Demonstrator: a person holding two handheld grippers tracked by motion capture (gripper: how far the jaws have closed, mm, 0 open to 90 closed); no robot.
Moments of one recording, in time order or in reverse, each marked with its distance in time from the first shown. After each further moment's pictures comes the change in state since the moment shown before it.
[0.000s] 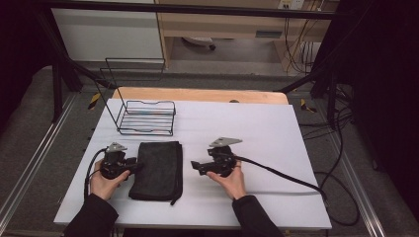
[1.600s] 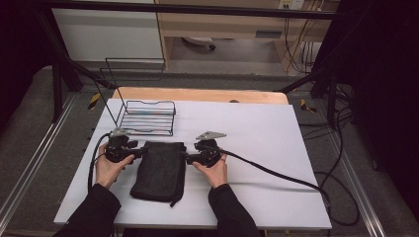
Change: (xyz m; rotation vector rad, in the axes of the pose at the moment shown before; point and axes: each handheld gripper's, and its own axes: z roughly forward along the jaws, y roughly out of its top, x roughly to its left) left arm 0.014 0.045 0.018 -0.073 0.031 0.020; right arm -0.004 0.013 0.038 -0.040 -0.048 0.028
